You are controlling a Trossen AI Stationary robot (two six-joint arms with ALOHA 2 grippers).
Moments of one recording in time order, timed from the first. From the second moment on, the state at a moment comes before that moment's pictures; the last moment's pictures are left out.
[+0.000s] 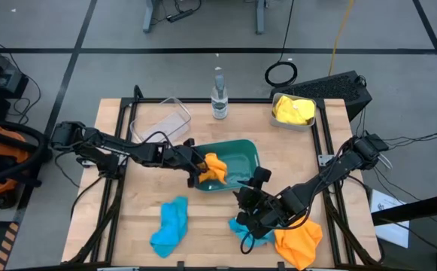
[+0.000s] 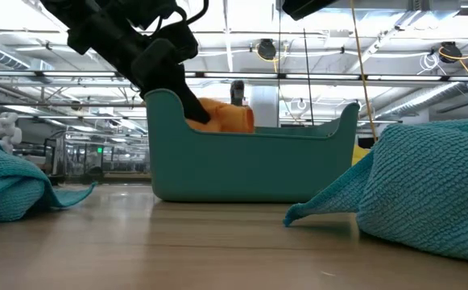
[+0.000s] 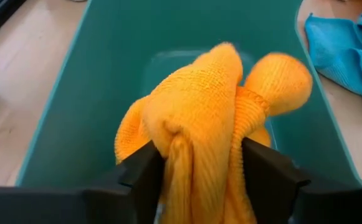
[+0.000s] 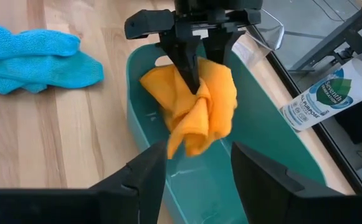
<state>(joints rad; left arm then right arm) -0.05 1.45 0.73 0.06 -0.14 -0.10 0.57 1.75 1.49 -0.84 0.87 0.61</state>
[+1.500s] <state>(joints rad) -0.48 1.28 0.76 0.08 -0.28 -0.06 0.95 1.86 1.49 -1.23 0.15 1.46</state>
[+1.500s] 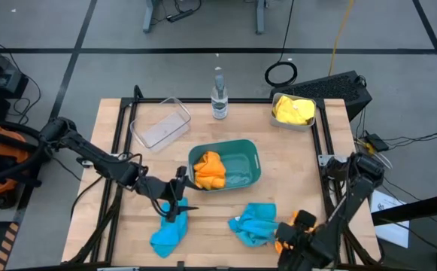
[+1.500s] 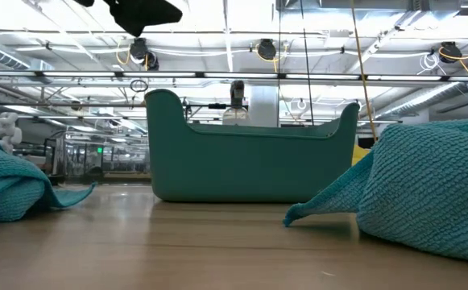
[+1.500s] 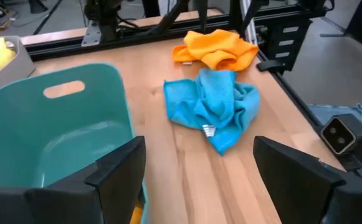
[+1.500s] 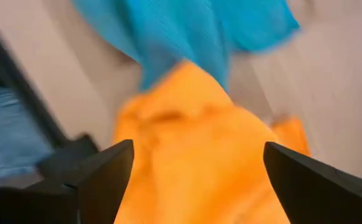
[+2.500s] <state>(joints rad) -0.48 1.28 0.76 0.10 -0.28 -0.02 1.02 2.05 1.33 -1.05 -0.03 1.26</state>
